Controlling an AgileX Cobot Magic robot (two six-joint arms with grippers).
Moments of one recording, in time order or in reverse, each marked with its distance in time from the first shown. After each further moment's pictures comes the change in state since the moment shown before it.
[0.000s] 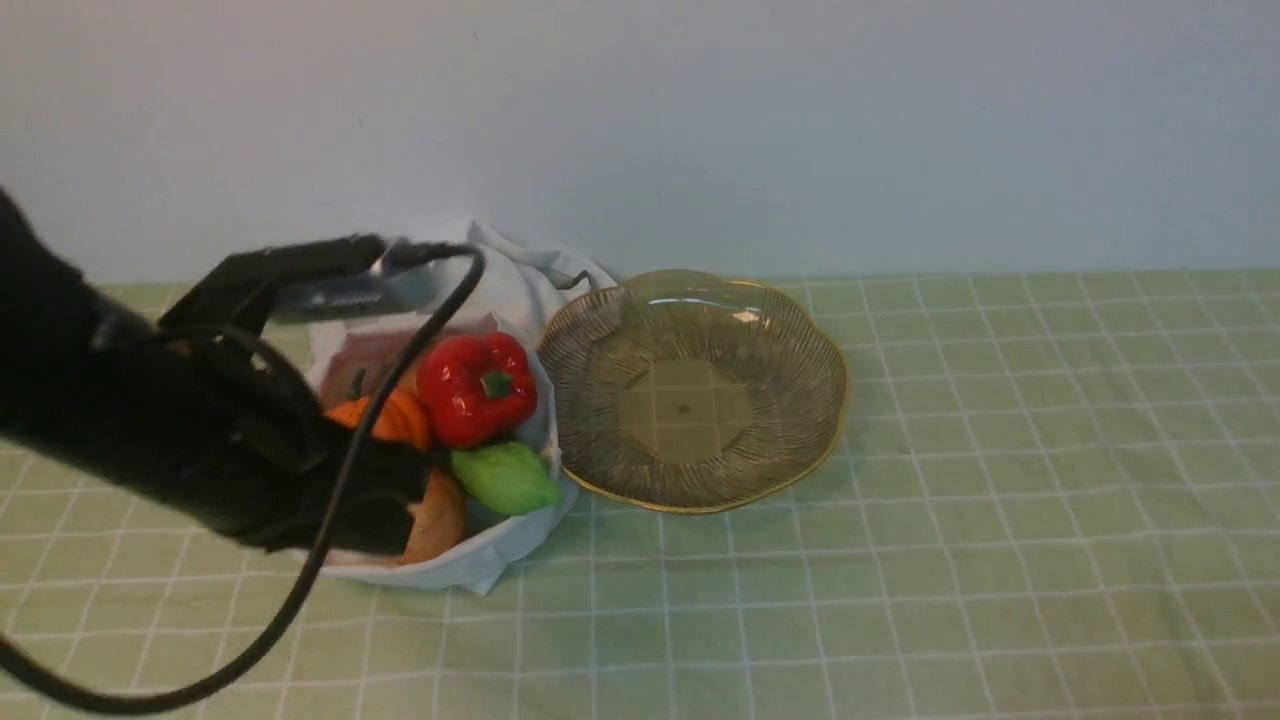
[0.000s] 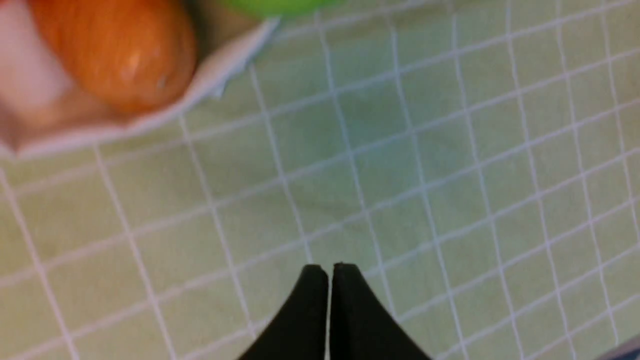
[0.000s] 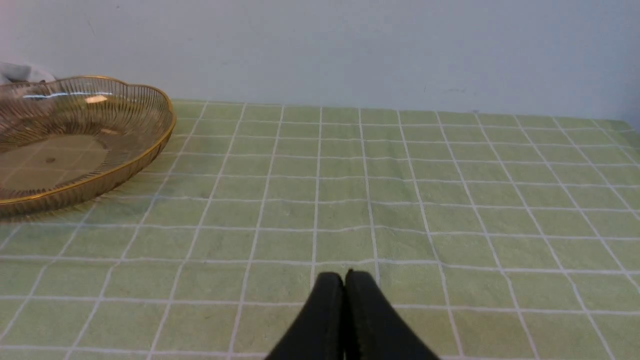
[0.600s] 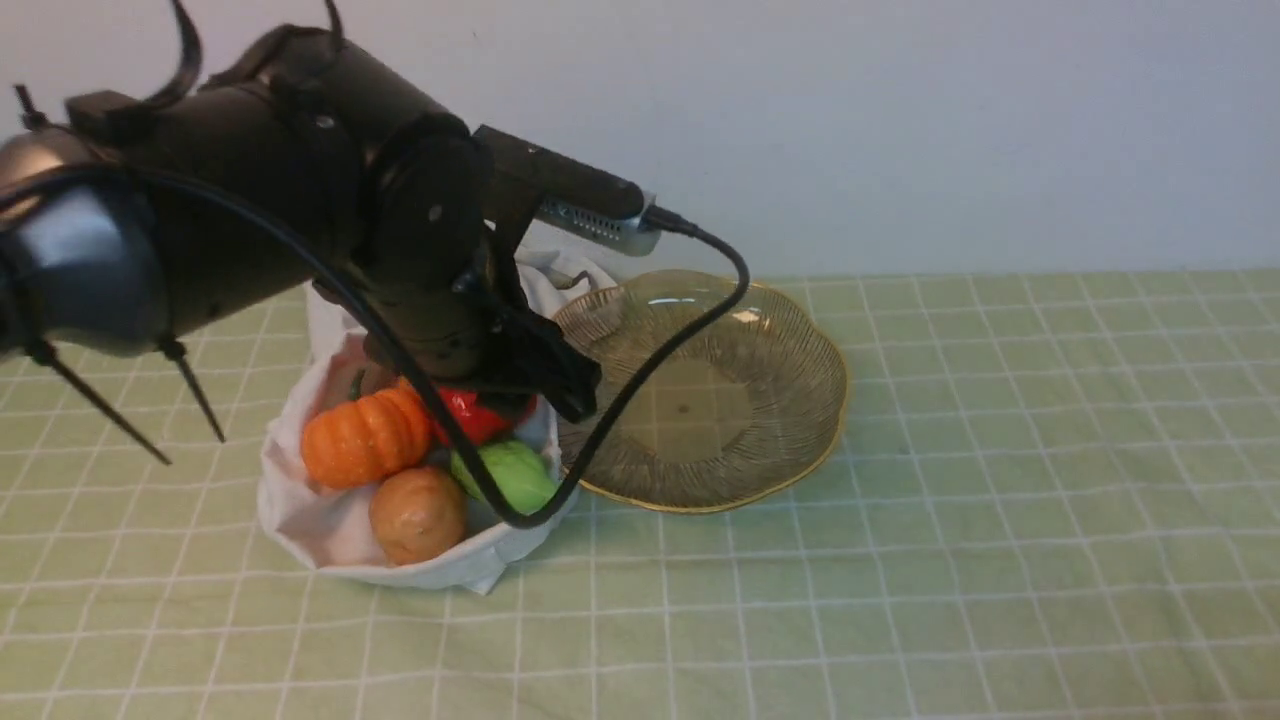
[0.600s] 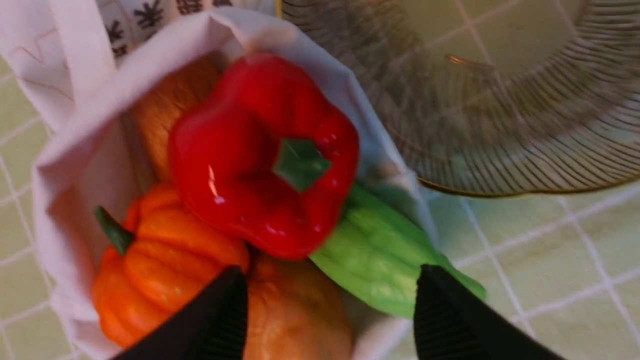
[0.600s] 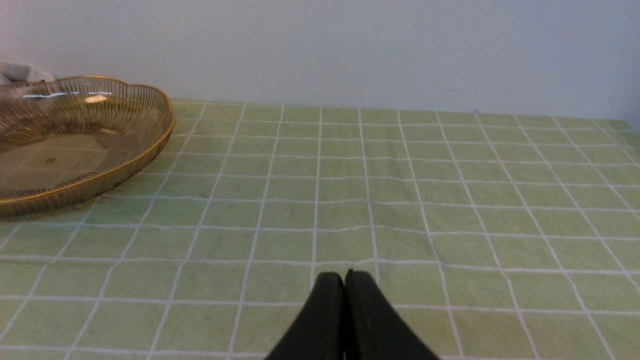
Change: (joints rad) right arm 0.000 0.000 0.000 0.000 0.000 0.000; left arm -0.285 0.358 -0.312 0.734 -0.076 -0.387
